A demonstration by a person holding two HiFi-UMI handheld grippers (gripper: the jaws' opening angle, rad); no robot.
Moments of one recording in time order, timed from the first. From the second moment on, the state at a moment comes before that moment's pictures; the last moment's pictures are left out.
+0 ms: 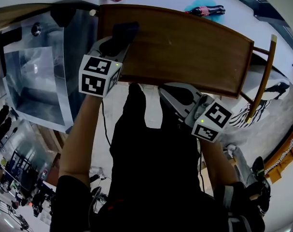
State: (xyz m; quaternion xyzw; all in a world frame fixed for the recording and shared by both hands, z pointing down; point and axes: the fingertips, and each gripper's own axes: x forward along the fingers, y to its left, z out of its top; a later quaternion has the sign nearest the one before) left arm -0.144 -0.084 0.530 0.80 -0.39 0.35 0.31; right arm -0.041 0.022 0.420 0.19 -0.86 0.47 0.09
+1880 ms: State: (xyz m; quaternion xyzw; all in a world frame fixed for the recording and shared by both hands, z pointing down) left arm -0.079 -0.067 0.583 0.79 -0.30 0.43 0.32; right arm 0.026 0.017 0.429 0.25 -0.84 0.48 0.06
